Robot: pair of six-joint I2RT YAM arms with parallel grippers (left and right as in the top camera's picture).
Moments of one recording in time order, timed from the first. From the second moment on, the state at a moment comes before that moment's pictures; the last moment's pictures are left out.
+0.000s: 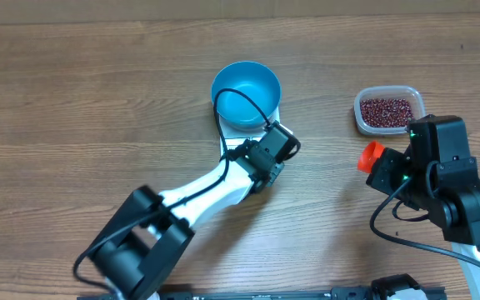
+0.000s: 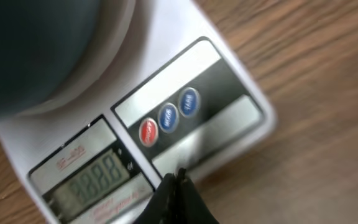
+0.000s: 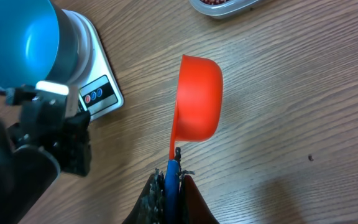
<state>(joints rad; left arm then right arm) -0.78 1.82 1.11 -0.38 -0.30 -0.10 0.18 1.05 1.29 -1.32 0.00 0.59</state>
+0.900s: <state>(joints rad) -0.77 1.11 1.11 -0.82 -0.30 -0.25 0.18 1.05 1.29 -1.37 0.00 0.59</state>
